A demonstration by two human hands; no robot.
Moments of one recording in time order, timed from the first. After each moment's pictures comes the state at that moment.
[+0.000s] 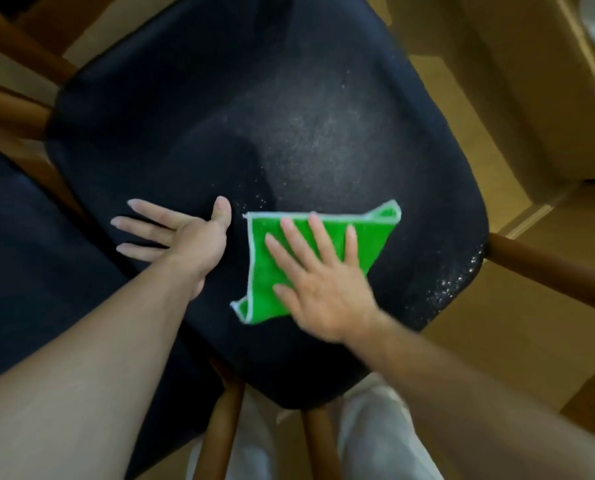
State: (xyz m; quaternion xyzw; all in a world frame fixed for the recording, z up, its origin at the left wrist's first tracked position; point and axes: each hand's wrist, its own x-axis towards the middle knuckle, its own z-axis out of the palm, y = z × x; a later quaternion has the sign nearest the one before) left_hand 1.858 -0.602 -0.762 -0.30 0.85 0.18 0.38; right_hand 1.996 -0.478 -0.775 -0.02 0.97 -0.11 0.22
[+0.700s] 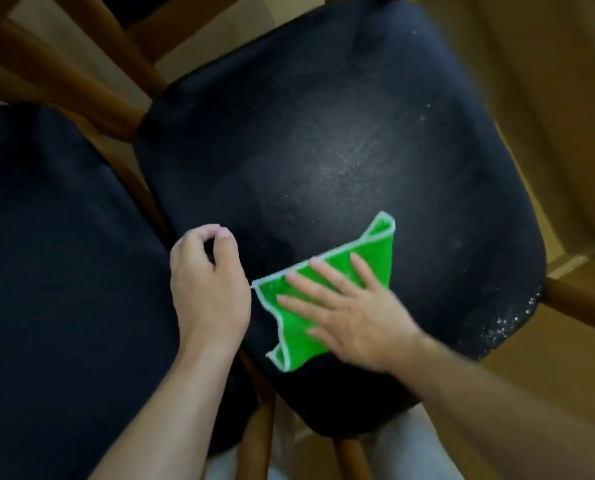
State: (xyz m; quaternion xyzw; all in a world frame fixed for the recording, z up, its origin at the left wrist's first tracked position) left_hand 1.883 -0.659 -0.724 -0.24 0.87 0.39 0.17; right_hand 1.981 -0.492 -0.775 -0.24 0.94 -0.07 0.23
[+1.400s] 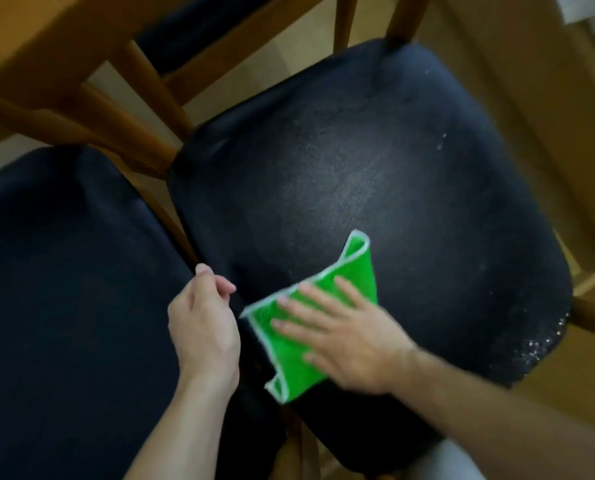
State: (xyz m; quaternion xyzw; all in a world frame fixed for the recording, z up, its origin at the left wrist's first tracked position) left_hand 1.876 -0.695 -0.736 -0.40 0.75 0.50 0.14; right_hand 1.963 -0.524 -0.785 -0.28 0.94 -0.07 0.19
